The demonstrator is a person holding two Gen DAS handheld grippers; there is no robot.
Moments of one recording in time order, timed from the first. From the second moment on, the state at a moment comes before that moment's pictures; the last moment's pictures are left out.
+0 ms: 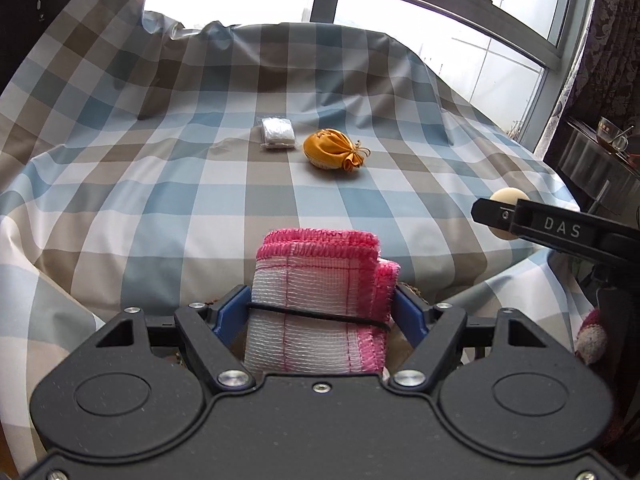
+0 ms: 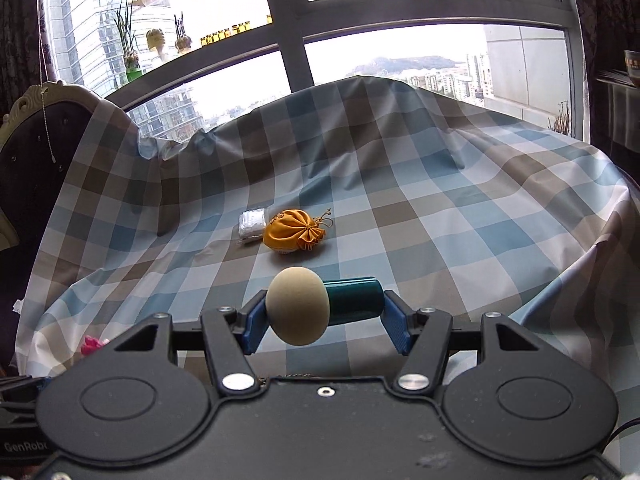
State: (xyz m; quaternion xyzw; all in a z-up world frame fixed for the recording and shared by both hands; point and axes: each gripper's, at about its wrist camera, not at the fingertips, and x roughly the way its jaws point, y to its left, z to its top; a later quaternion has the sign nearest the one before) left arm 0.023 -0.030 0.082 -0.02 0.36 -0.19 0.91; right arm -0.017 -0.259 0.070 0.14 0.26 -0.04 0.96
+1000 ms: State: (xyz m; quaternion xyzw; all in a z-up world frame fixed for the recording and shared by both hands) left arm -0.011 -0.036 0.059 -0.01 0.42 -0.22 0.88; right arm -0.027 -0.221 0.077 0.08 0.30 0.01 0.95
